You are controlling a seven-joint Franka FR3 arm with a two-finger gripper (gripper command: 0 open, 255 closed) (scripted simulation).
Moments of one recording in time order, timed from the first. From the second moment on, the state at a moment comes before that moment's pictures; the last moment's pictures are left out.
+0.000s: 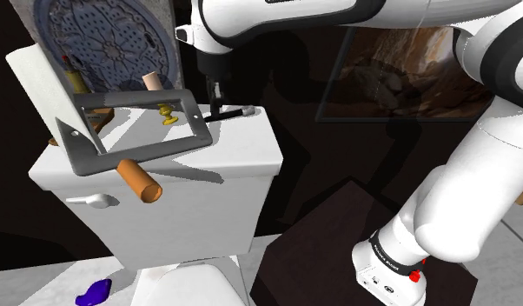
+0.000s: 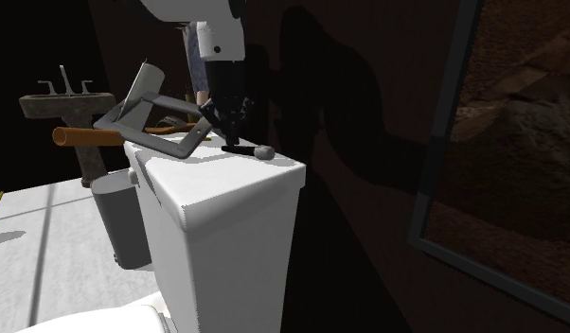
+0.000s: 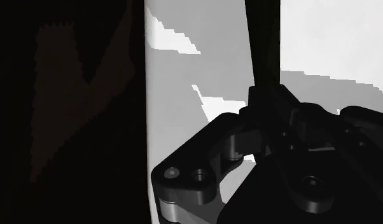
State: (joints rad) arm 0.21 0.12 0.27 -1.73 -0.06 1.85 -0.69
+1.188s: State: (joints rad) arm 0.19 0.13 0.26 -1.72 -0.10 1.75 -0.85
